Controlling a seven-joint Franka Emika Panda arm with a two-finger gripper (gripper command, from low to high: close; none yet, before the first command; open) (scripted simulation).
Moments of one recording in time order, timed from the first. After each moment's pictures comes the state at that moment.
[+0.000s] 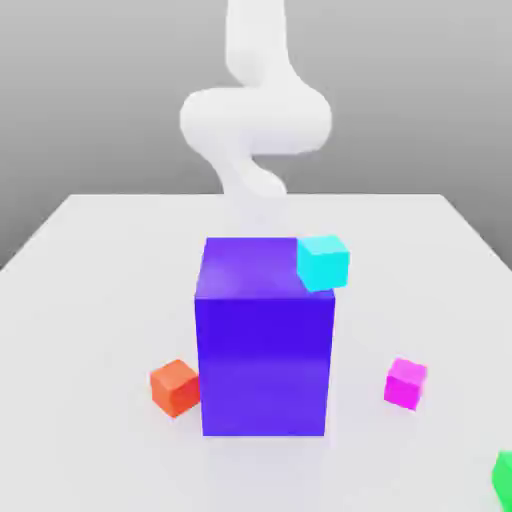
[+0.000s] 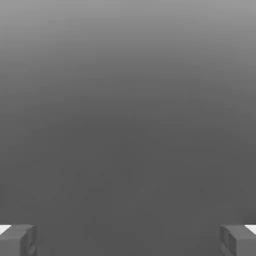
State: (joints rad) arm 0.05 -0.72 0.01 -2.35 0.02 2.35 0.75
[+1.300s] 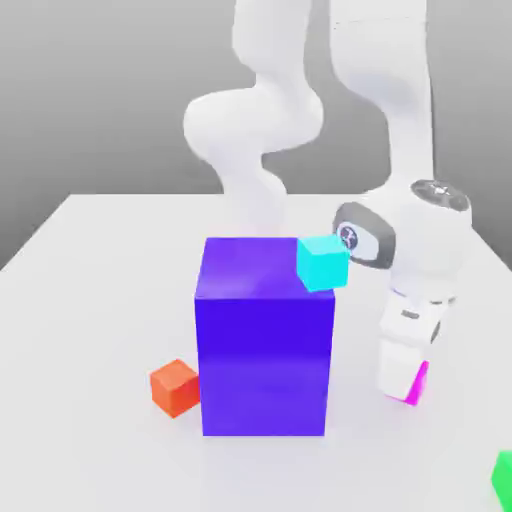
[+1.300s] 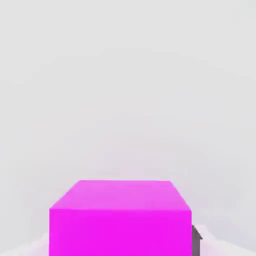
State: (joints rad) arm 0.51 0.17 0.10 -2.79 -0.10 2.96 0.44
